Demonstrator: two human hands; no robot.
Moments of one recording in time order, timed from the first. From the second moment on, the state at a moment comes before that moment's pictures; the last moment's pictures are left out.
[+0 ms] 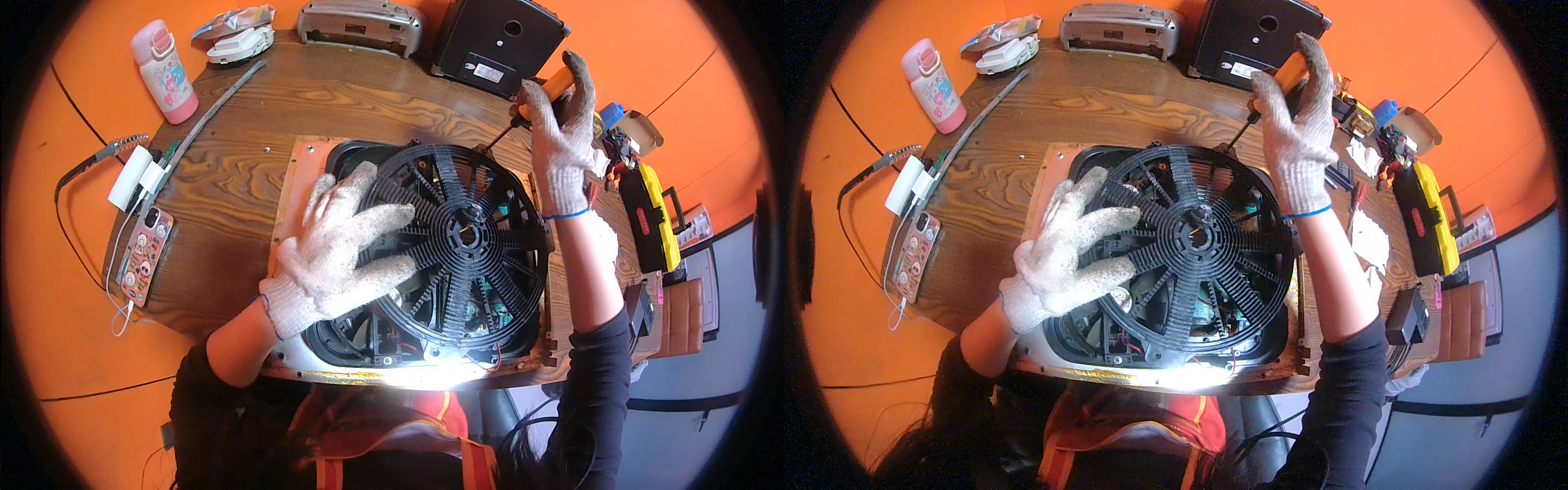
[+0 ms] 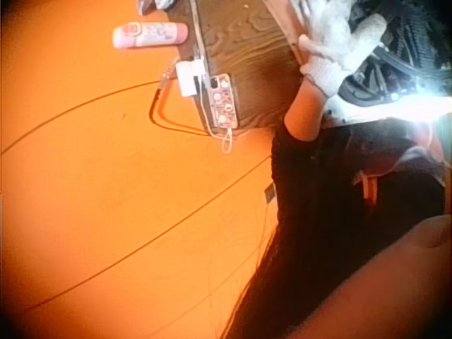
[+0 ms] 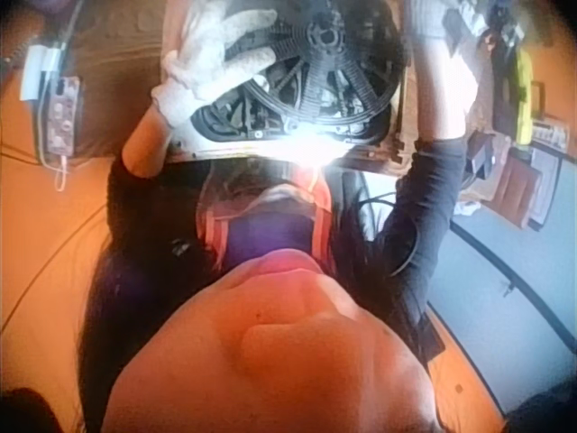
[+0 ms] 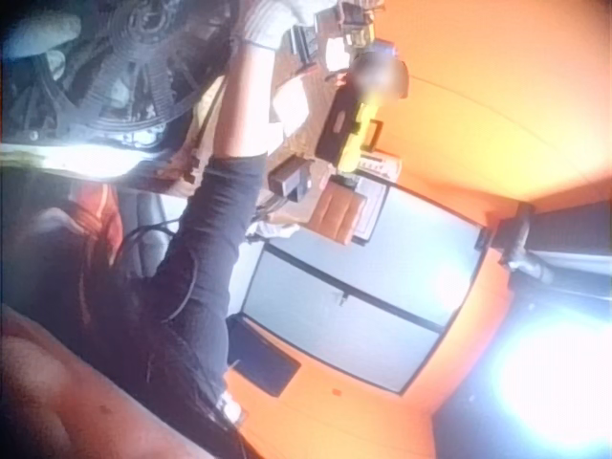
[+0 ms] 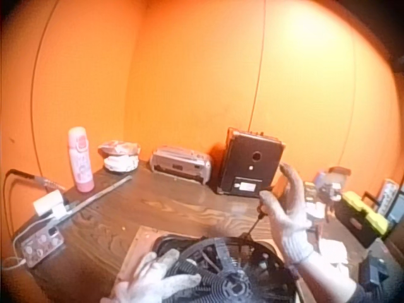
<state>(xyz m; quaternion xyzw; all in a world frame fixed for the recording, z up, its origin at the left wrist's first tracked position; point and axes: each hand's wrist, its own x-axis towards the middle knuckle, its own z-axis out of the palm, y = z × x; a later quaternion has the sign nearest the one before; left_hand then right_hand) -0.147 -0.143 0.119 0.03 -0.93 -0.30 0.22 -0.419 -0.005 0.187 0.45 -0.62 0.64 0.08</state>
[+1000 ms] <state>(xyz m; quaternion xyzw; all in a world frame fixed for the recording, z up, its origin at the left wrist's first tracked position) -0.149 -0.144 0.106 0.02 -0.92 -0.30 0.24 -0.421 0.004 0.194 0.44 -0.68 0.57 0.14</state>
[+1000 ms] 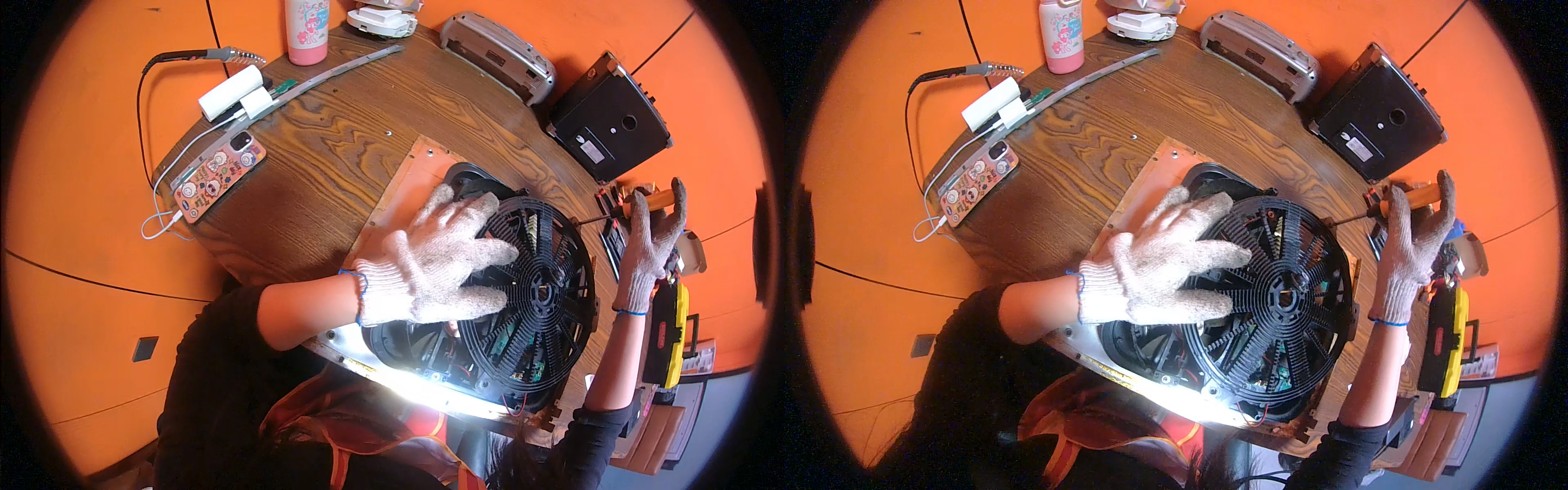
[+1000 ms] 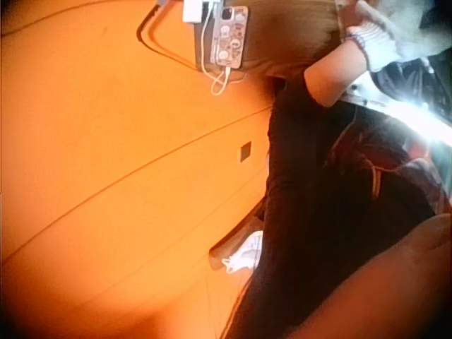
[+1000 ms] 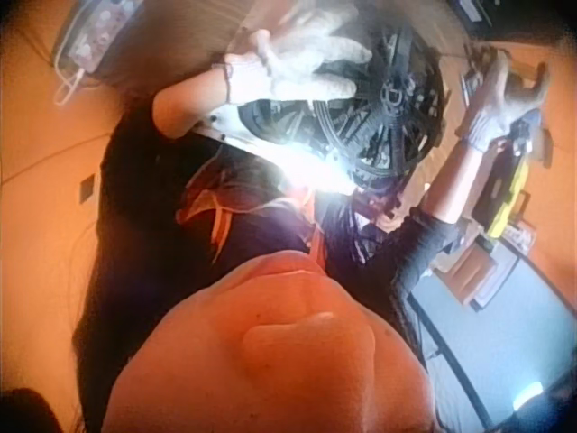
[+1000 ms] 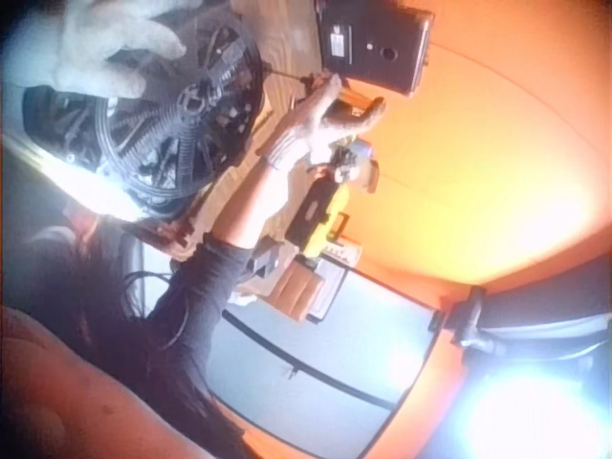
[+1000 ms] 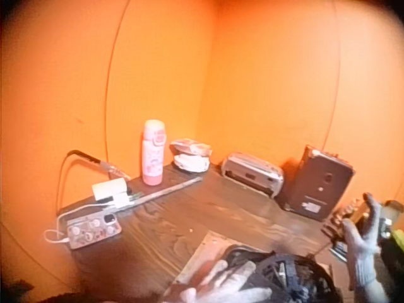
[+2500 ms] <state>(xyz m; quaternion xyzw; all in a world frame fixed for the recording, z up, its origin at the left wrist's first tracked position) -0.149 -0.143 0.111 0.02 -0.93 -0.28 0.23 -0.443 0.008 0.189 0.42 -0.70 0.56 0.11</state>
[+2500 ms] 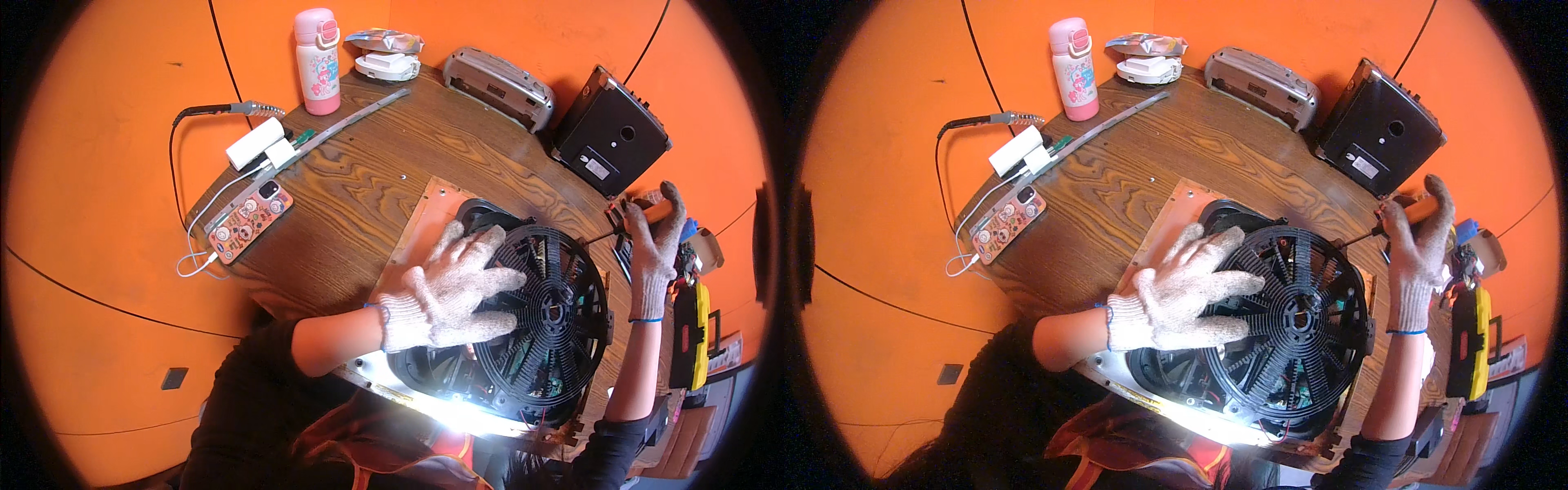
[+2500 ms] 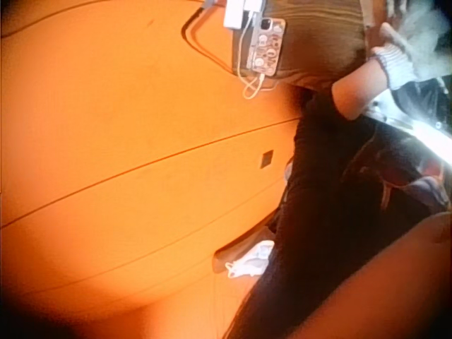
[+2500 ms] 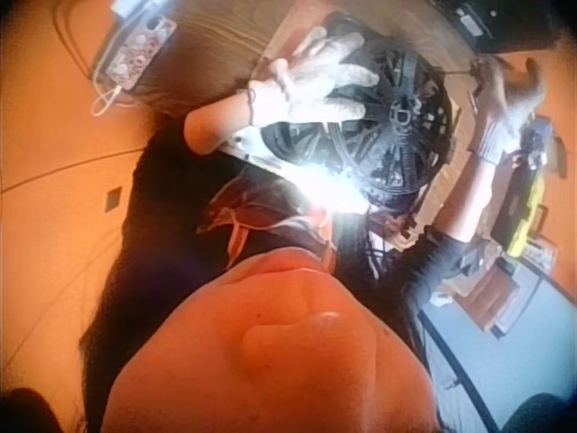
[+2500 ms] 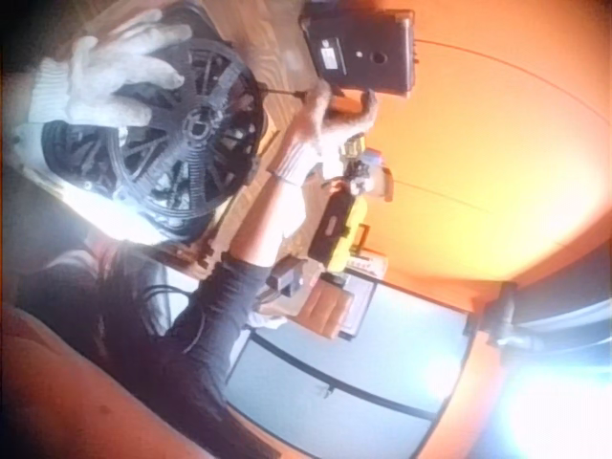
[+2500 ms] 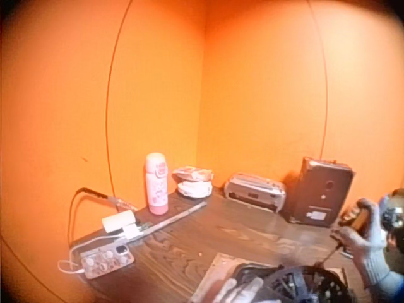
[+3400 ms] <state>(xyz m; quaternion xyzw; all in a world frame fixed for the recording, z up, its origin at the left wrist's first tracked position) -0.148 -0.144 0.128 0.03 -0.94 -0.27 0.20 -0.439 0.029 0.170 0.32 -0.66 0.66 0.14</state>
